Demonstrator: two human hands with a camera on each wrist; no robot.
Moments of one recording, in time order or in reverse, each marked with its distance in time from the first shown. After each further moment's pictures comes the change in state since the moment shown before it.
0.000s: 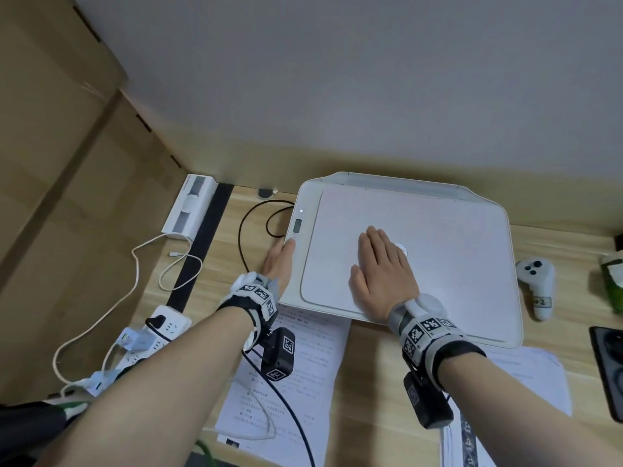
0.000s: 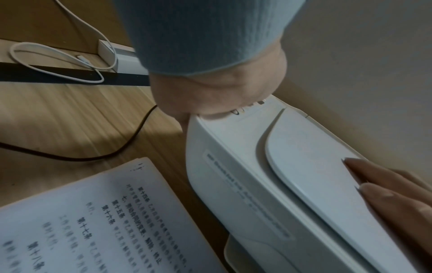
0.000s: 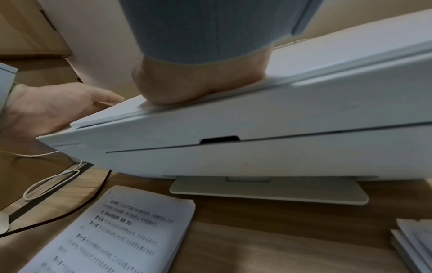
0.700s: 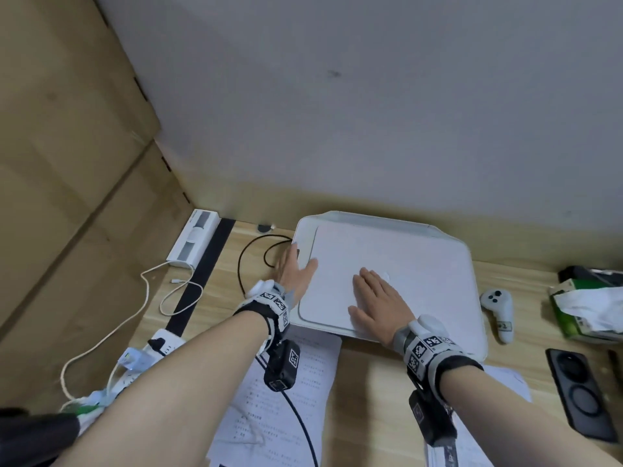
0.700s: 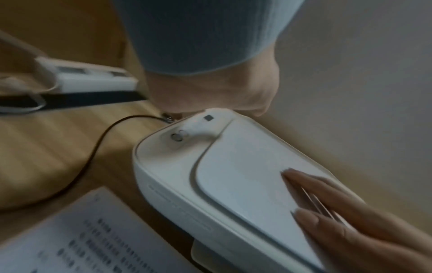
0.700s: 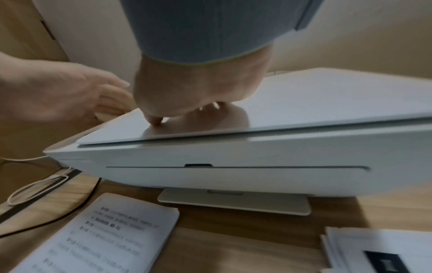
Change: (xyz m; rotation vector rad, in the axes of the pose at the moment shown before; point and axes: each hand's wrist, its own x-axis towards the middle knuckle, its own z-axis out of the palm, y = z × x) left_hand -0.041 0.050 0.004 0.314 -0.042 0.262; right_hand -0.026 0.017 -0.030 -0.028 -0.209 -0.069
